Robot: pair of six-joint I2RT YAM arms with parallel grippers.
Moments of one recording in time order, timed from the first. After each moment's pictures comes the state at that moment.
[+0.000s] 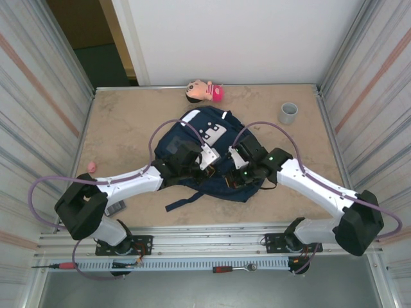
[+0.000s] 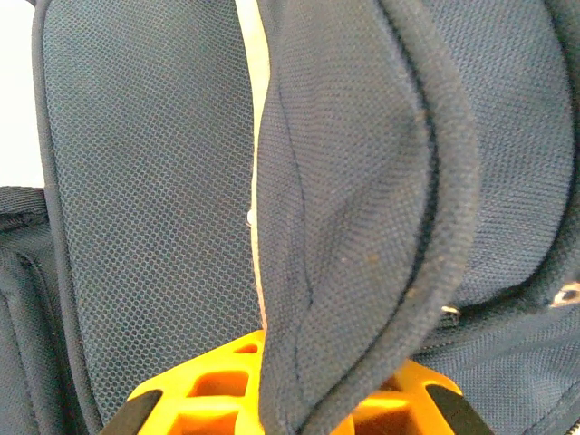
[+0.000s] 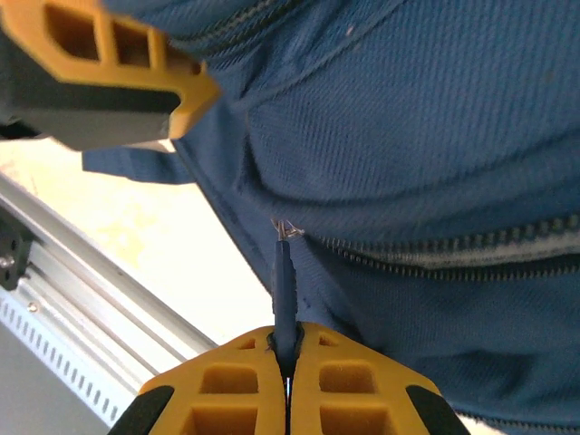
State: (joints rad) left arm -0.84 1.47 0.85 -0.11 0.10 0.11; right arm 0.74 1.27 0.97 -0.82 -0.26 0.41
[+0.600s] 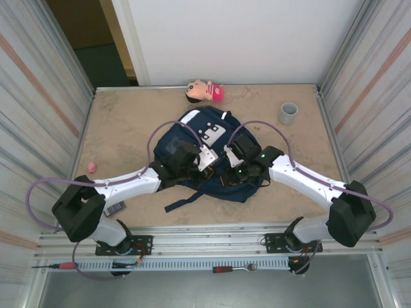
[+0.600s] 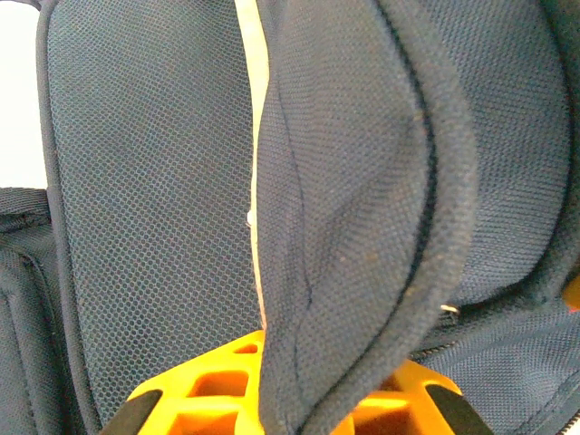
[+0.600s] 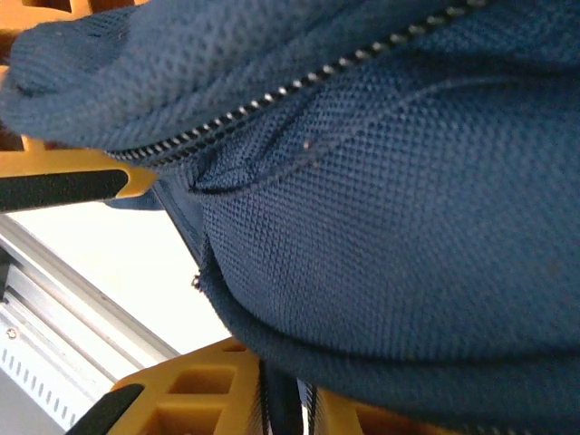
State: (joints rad) left arm -0.84 1.45 0.82 -0.09 0.11 0.12; right arm 0.75 1.35 0.98 -0.76 -0.24 0.41
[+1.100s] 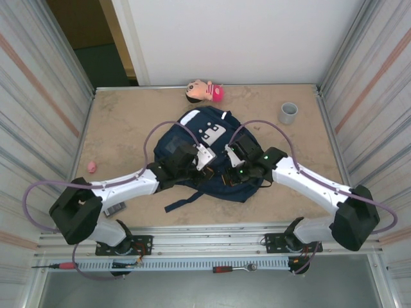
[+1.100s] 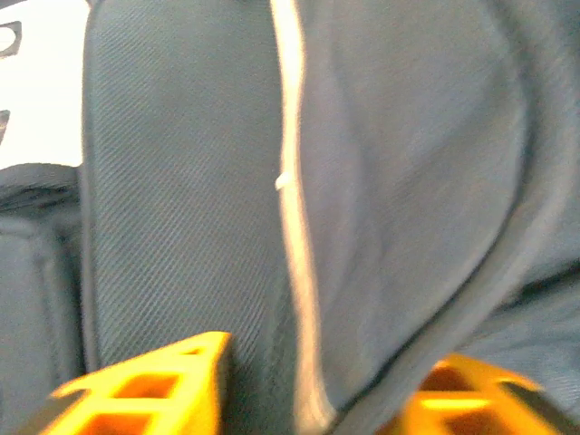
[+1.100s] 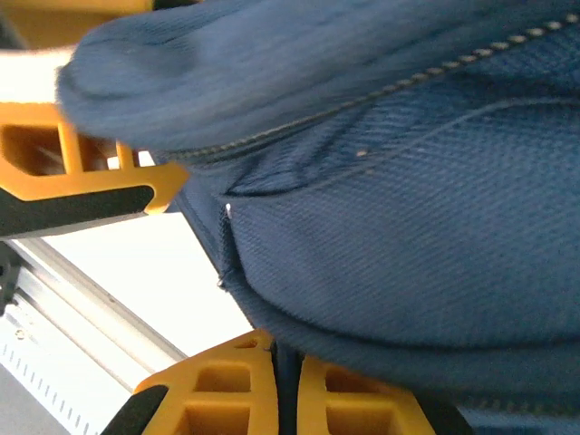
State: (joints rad) left arm -0.84 1.41 0.80 -0.09 0.04 0.05; right arm 0.75 1.29 0.98 -0.77 -0.22 0.42
